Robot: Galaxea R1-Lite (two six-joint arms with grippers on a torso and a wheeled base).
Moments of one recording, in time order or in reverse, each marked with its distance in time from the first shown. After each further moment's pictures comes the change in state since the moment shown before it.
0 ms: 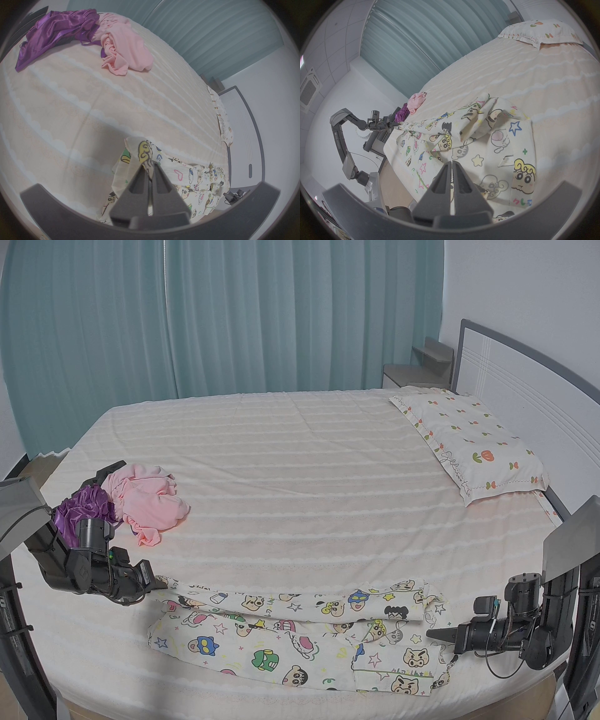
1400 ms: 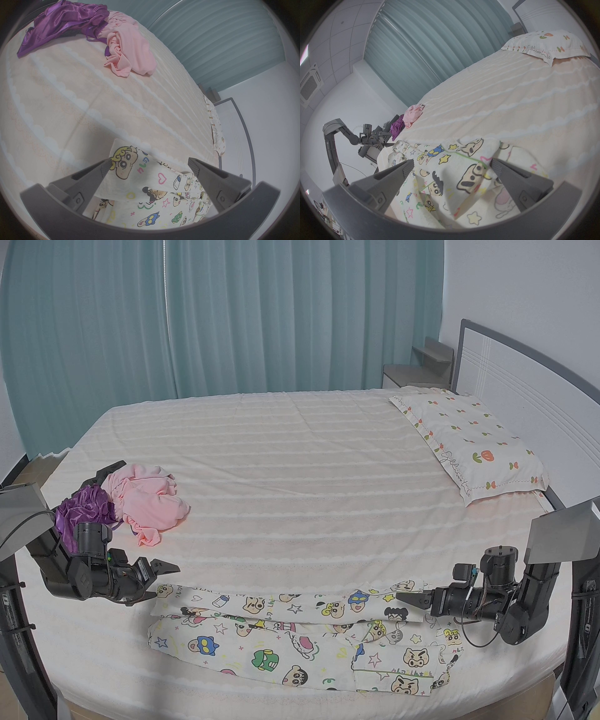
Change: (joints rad) left arm 0.018 0.029 0.037 -0.152 -0.050 -0.123; right arm 0.068 0.028 -0.352 0.164 -0.086 0.070
